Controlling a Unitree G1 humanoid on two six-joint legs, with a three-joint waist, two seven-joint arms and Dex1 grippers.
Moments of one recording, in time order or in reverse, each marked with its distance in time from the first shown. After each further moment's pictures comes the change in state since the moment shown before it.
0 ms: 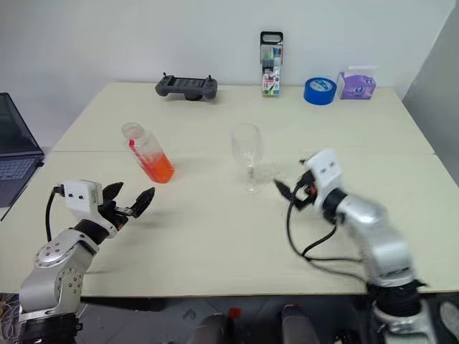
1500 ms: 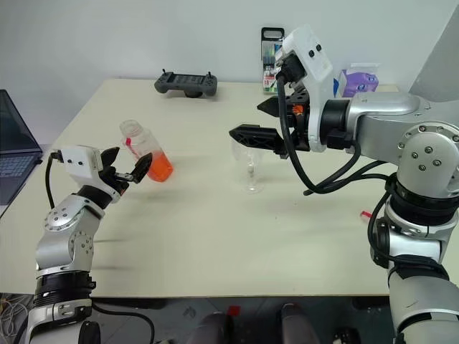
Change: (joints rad) left arm -0.253 0.020 -0.018 0.217 0.049 -0.109 -0.006; right arm -0.534 0.016 -0.032 0.159 0.358 0.527 -0.063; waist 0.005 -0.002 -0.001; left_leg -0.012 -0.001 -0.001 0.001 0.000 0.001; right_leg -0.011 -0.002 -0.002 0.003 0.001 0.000
